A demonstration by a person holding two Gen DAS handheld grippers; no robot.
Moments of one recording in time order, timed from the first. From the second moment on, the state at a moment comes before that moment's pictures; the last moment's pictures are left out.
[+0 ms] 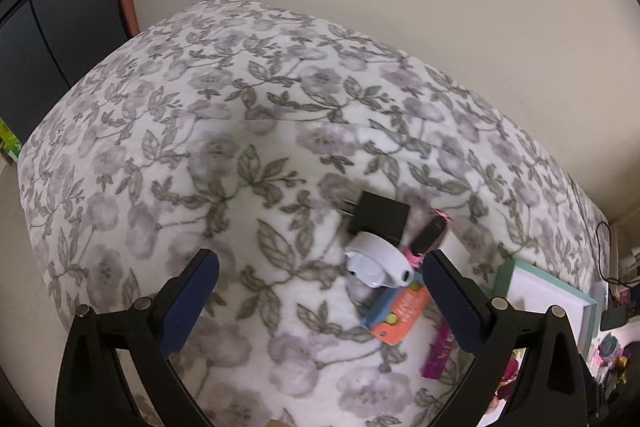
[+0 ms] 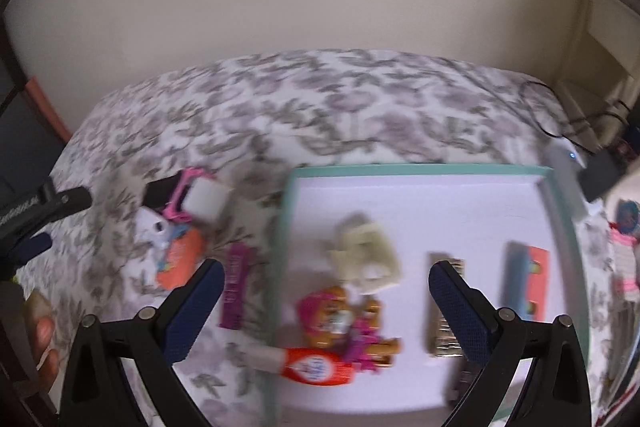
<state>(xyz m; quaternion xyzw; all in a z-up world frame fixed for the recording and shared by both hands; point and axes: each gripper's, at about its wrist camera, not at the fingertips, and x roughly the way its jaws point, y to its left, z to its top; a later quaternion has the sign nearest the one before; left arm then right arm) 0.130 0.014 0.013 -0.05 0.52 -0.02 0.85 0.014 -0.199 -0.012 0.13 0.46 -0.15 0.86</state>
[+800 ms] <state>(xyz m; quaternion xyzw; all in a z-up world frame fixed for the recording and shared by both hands) 0.150 0.021 -0.029 -0.03 0.59 -0.05 0.80 0.060 -0.148 -0.053 0.13 0.52 -0.08 0.84</state>
